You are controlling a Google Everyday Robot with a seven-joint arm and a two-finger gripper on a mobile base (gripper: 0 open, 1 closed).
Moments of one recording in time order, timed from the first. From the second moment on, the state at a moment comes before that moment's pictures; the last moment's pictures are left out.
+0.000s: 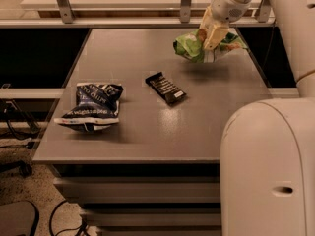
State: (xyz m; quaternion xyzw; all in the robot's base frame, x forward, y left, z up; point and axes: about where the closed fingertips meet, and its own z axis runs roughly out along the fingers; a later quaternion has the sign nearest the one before) arm 0.730 -0.159 0.923 -0.74 0.62 -0.02 0.24
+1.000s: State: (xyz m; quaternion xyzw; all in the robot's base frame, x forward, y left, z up) arm 0.706 -0.120 0.985 -0.80 0.53 -0.02 0.29
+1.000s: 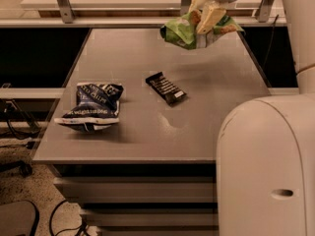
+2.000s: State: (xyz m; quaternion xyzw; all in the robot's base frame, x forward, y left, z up) arm 0.716 -0.054 0.987 -0.83 0.46 0.00 0.33
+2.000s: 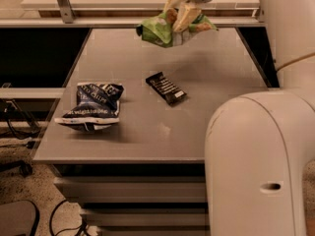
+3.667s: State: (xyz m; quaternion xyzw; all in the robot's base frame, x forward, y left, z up) arm 0.661 0.086 0.974 -0.90 0.27 0.11 0.34
